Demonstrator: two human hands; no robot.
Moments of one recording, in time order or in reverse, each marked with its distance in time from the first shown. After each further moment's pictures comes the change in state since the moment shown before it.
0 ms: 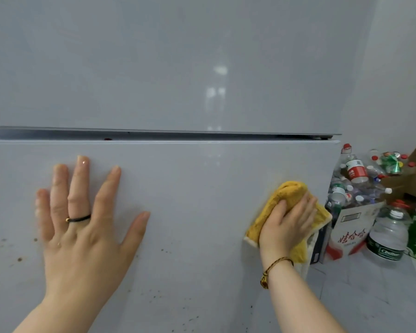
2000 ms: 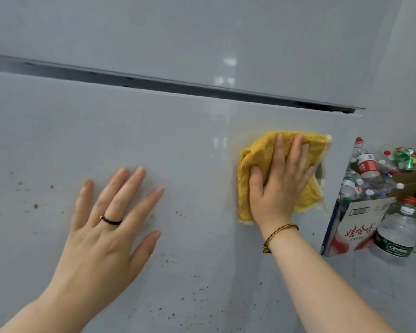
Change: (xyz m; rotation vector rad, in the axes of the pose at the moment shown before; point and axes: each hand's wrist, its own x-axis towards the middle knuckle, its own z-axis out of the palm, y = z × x) left_hand -0.049 -0.026 0.003 0.021 -0.117 0.377; right_hand -0.010 -0.011 0.013 -0.127 0.012 -0.718
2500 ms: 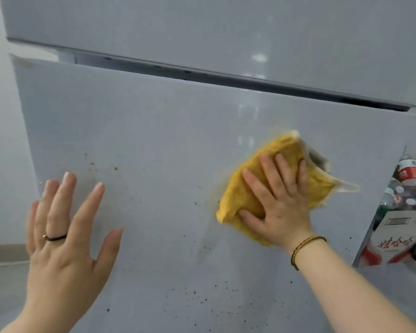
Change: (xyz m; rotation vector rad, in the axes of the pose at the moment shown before) left_hand -0.060 -0.040 -0.028 -0.098 0.229 -0.342; right_hand -0.032 -0.014 0.007 -0.039 -0.070 -0.705
